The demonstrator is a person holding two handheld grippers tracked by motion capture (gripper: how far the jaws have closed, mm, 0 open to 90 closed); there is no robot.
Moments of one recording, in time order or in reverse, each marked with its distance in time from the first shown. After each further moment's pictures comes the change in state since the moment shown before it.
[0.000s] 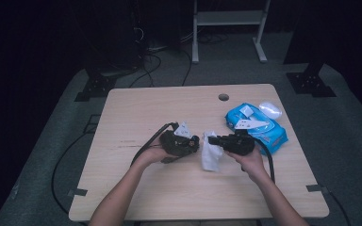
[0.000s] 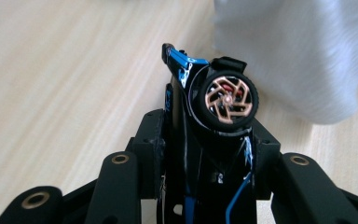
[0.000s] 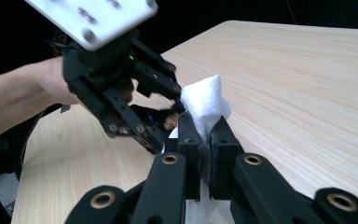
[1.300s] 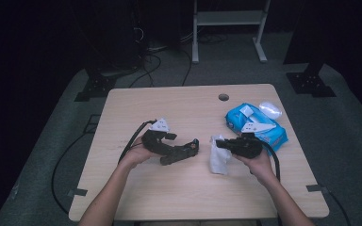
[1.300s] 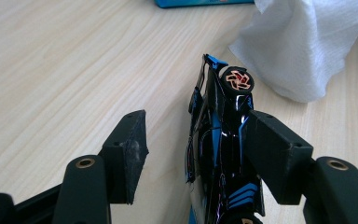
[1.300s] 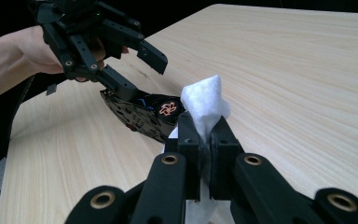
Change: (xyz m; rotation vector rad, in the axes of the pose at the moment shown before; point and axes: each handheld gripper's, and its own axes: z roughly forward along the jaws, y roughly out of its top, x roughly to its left) left arm 0.014 -0.039 -0.042 -0.193 -0.013 -0.151; right arm -0.007 -0.011 -0.019 0.050 -0.051 -0.009
